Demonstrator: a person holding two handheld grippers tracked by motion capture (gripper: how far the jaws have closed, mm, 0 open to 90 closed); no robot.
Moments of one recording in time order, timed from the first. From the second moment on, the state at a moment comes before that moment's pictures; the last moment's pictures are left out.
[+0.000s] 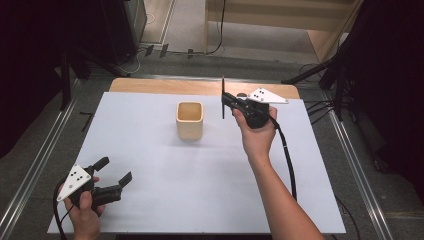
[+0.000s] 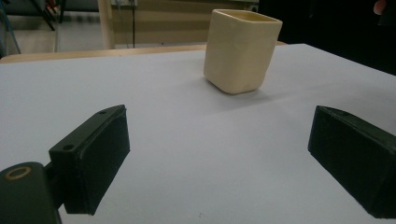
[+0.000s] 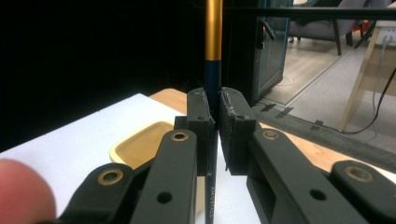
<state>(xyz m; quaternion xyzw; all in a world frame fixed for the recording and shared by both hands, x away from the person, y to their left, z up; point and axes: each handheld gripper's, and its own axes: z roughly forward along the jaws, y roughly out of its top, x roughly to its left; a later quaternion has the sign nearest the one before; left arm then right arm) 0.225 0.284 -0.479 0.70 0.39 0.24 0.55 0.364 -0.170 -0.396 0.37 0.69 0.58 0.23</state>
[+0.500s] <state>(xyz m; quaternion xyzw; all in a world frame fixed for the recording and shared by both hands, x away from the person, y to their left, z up) 0.225 0.284 -0.478 0.70 0.39 0.24 0.55 0.373 -0.139 -0.391 0.35 0.68 0.60 0.23</state>
